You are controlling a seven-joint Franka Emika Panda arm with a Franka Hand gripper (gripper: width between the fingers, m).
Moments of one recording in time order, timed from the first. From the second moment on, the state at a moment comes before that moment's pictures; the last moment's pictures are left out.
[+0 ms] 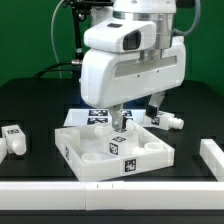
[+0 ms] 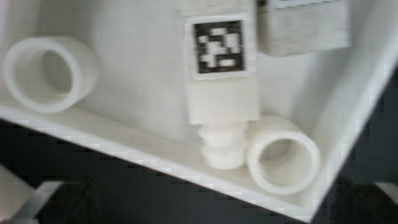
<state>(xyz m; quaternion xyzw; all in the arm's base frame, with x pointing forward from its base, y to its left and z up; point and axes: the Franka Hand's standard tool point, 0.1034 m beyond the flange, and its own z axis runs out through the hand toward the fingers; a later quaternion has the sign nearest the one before) 0.559 0.010 0.071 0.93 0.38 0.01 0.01</state>
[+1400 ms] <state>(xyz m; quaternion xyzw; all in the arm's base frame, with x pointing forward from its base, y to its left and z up) 0.560 -0.074 0.041 0.95 0.32 0.00 0.02</state>
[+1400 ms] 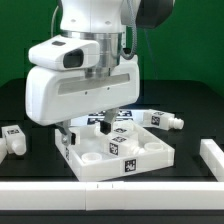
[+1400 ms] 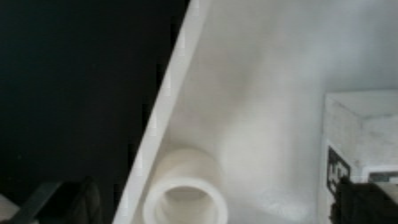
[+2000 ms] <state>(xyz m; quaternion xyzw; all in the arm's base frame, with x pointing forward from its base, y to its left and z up) 0.556 -0.099 0.016 0.96 0.28 -0.01 0.00</state>
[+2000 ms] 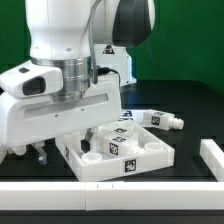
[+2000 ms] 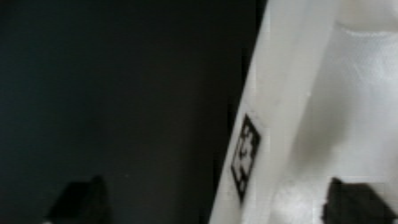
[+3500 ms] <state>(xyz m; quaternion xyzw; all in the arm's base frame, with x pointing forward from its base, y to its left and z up) 0.590 -0.033 0.016 1.00 0.05 -0.02 -0.02</state>
